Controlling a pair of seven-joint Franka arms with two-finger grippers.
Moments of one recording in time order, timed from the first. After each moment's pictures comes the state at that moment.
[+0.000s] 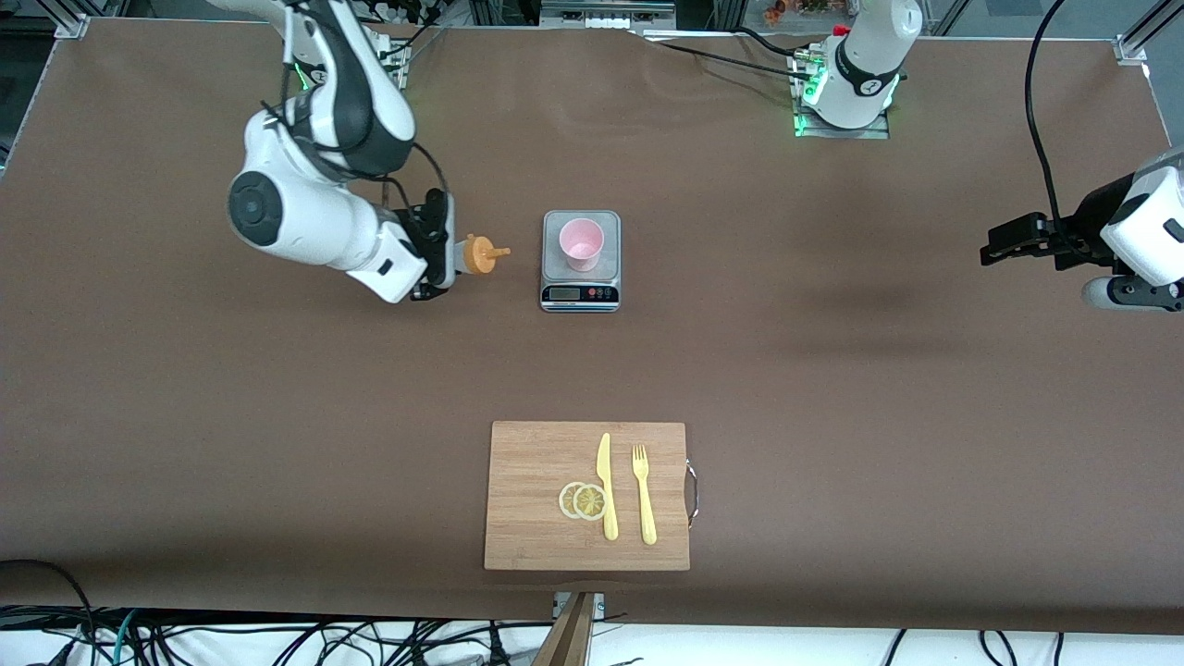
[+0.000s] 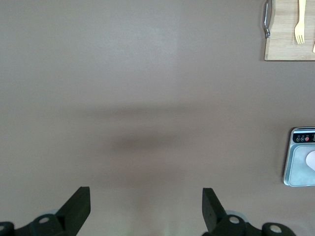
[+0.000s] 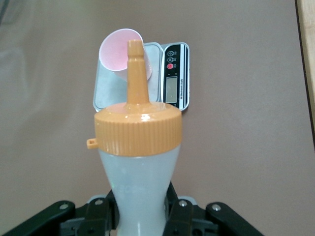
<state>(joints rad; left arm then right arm) 0.06 0.16 -0.05 -1.47 -0.08 1.47 0.01 0.74 0.25 -0.41 -1.91 0.59 1.92 -1.49</state>
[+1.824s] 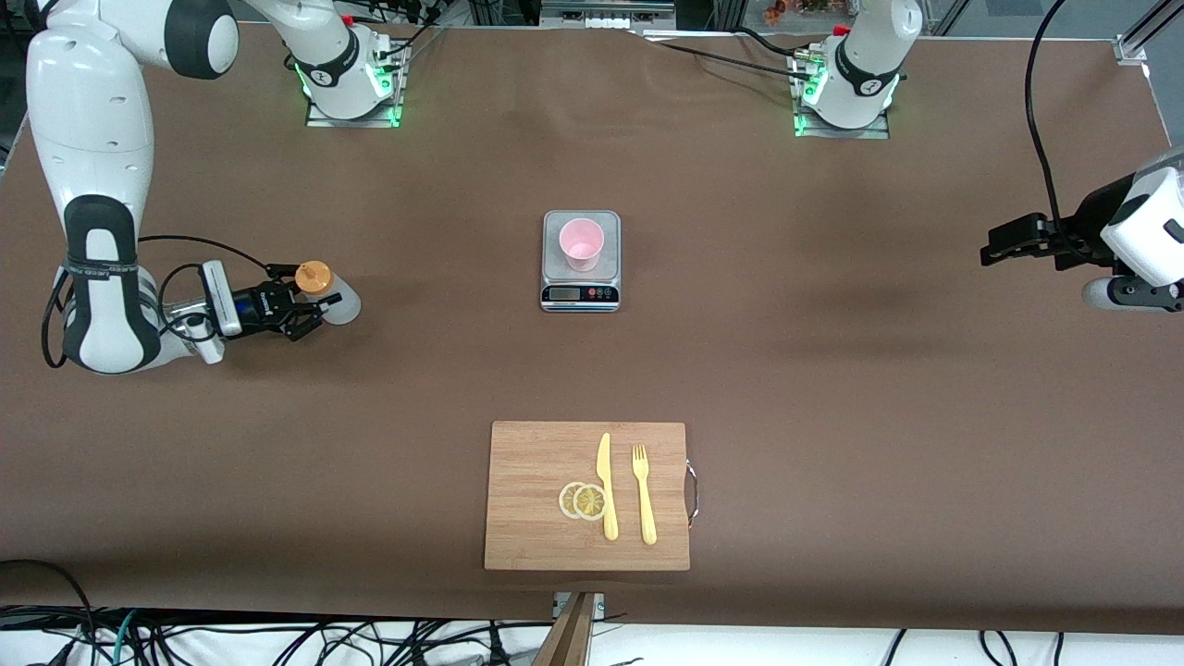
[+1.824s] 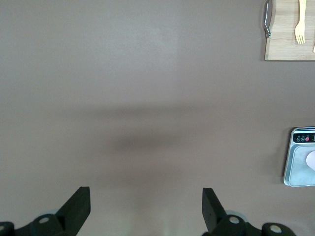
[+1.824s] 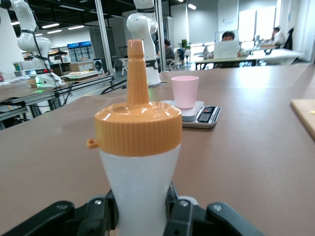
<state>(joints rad) 0.06 0.16 -0.05 -1.46 -0.08 1.47 0.01 0.04 0.87 -0.41 -1.66 1.06 1.19 -2.69</state>
